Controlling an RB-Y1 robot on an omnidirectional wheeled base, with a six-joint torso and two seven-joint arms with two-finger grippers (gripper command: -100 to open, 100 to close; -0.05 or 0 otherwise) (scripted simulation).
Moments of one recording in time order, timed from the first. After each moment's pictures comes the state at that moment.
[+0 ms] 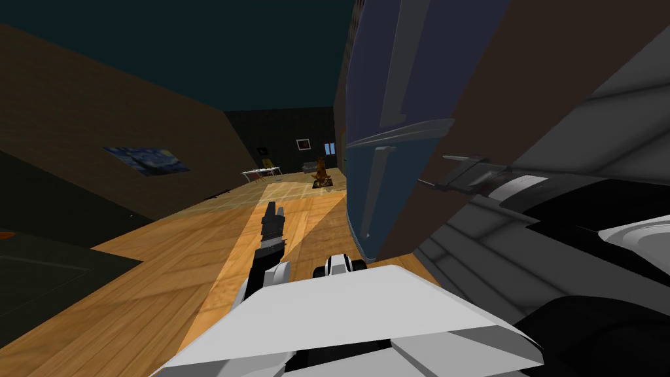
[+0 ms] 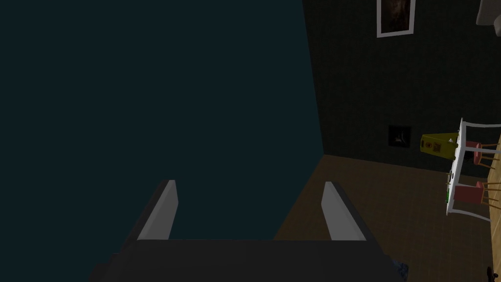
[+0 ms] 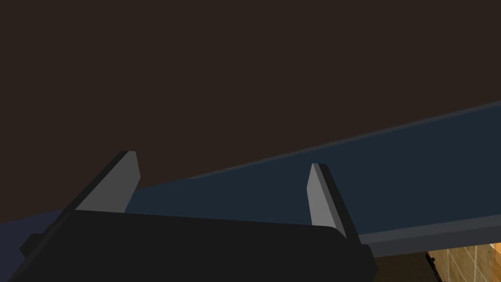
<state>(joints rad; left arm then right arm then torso) 0.50 -0.04 -0.01 -2.22 -0.09 -0.43 -0.13 0.68 -0.78 -1.11 -2.44 1.65 -0.56 -0.37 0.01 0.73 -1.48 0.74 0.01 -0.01</state>
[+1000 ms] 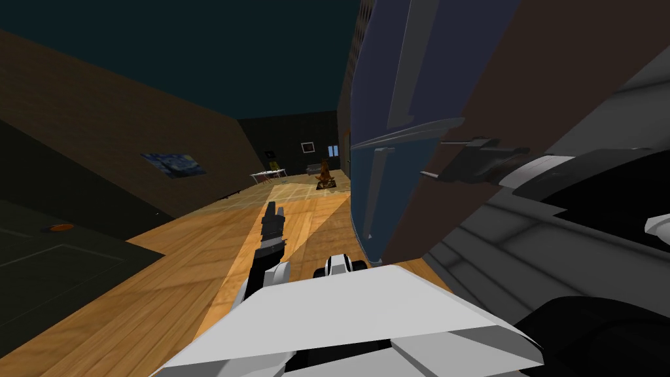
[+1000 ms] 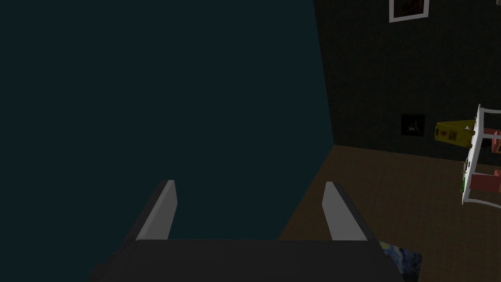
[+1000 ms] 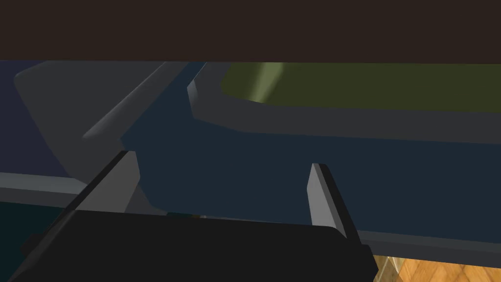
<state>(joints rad) 0.50 -0.04 -0.01 -2.22 -0.09 -0.43 -0.13 0.72 -0.90 -1.25 -2.54 1.80 -0.59 -0.37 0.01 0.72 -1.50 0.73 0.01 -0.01</state>
